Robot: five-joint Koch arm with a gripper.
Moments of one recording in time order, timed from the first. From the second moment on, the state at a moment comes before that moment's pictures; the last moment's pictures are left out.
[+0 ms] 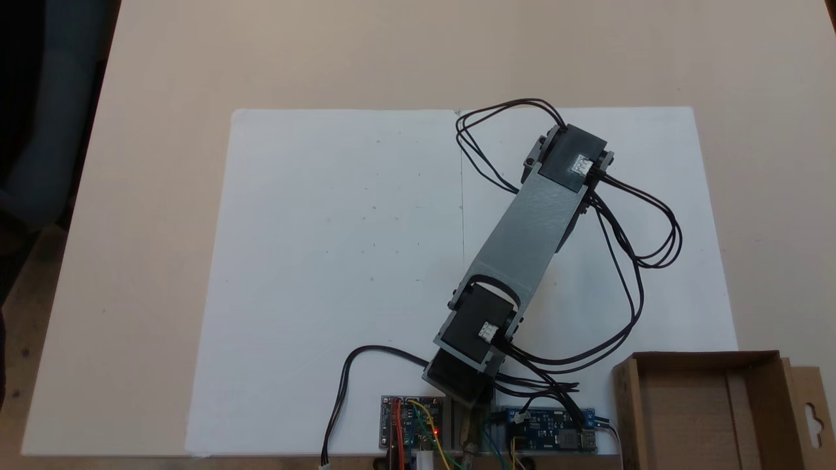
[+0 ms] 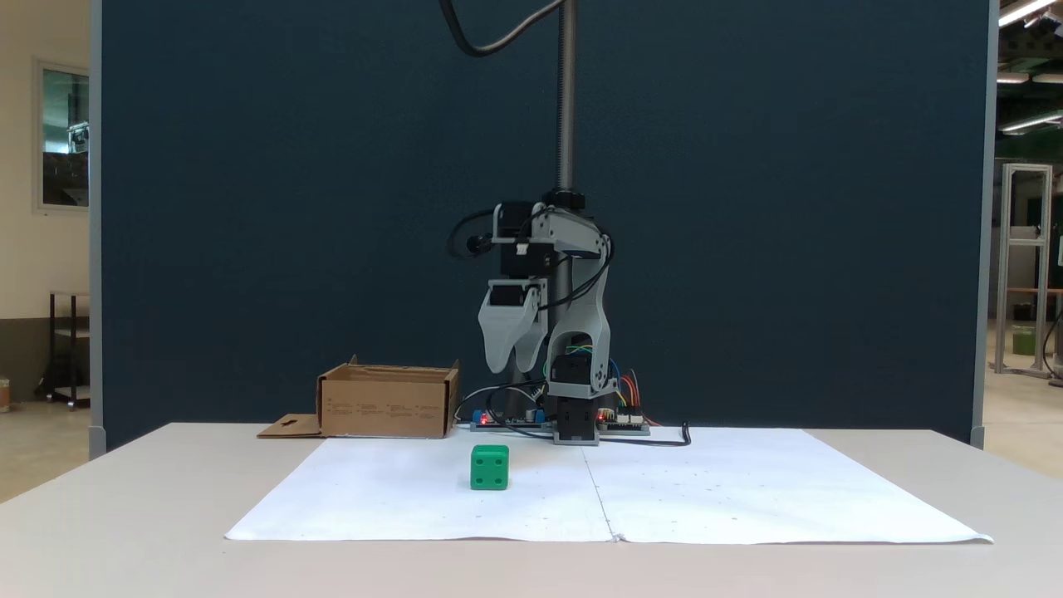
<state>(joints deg) 31.5 98.8 91.8 71.2 -10.5</state>
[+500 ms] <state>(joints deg) 30.0 90.1 91.8 67.2 -20.3</state>
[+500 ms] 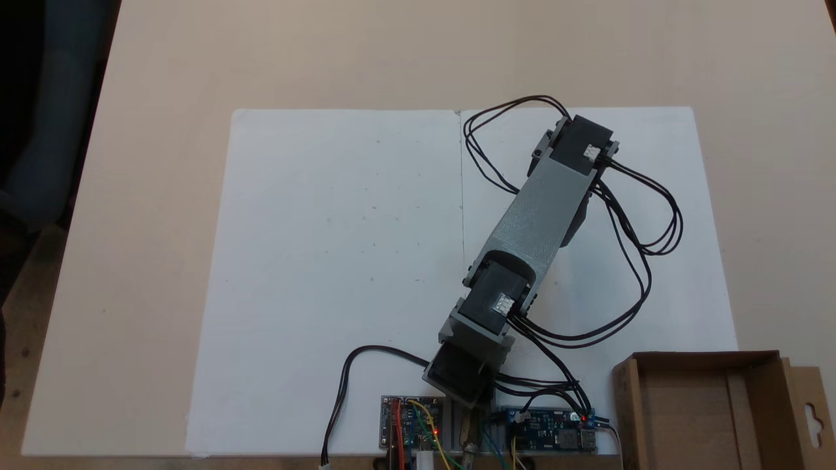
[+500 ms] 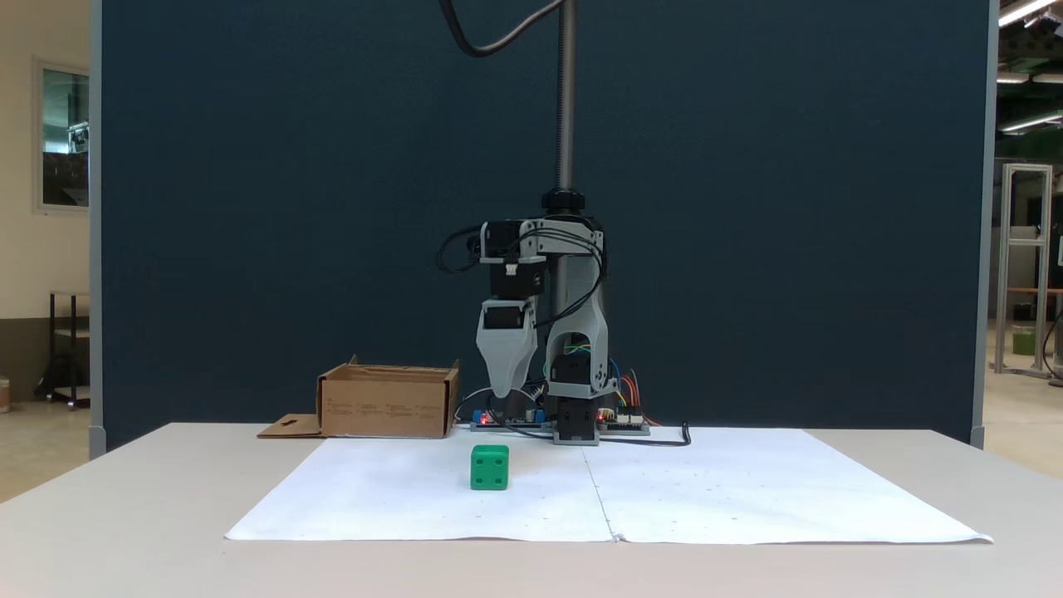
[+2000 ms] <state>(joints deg) 26.5 74.7 91.8 50.0 -21.2</state>
